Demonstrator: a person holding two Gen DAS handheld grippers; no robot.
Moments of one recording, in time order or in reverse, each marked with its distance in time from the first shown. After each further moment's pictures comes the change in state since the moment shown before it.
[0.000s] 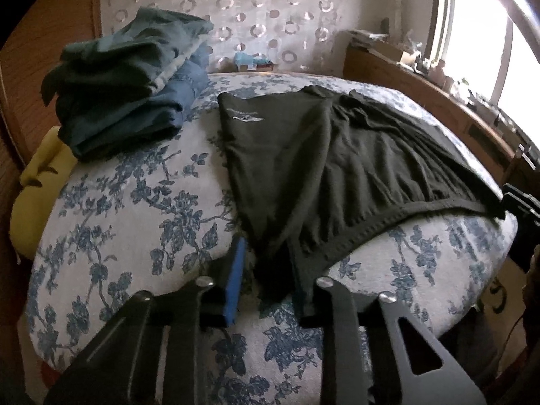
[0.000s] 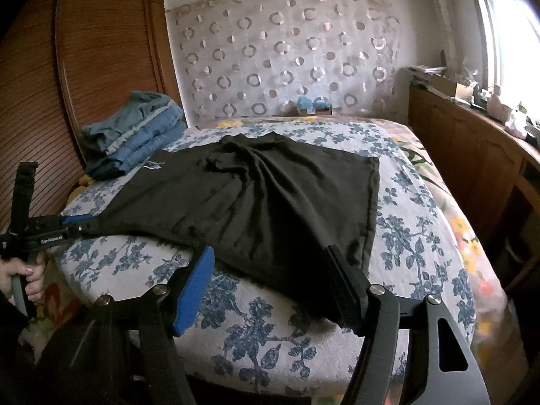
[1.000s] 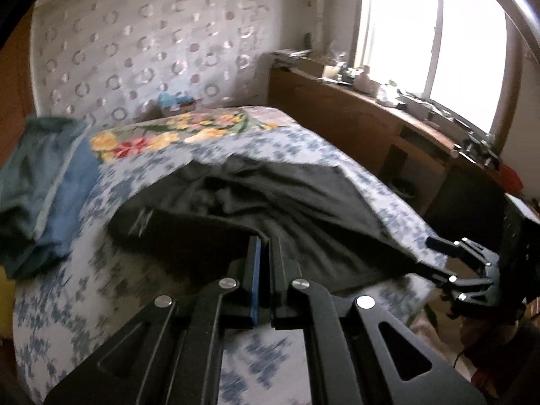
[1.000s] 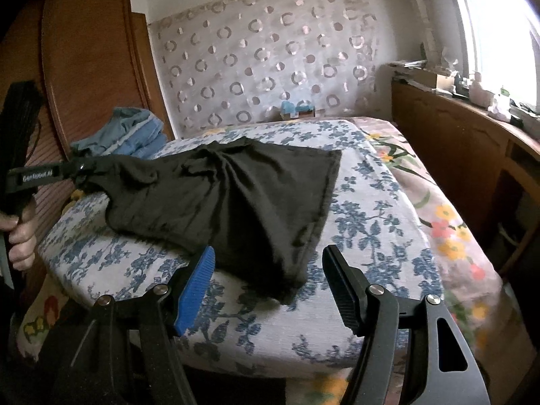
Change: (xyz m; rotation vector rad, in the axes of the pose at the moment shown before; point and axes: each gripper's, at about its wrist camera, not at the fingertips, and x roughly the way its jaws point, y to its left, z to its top) left arm -0.033 -0.129 0.088 0.176 -0.114 -0.255; right arm -0.035 -0.030 -0.015 0.069 -0.033 -0.029
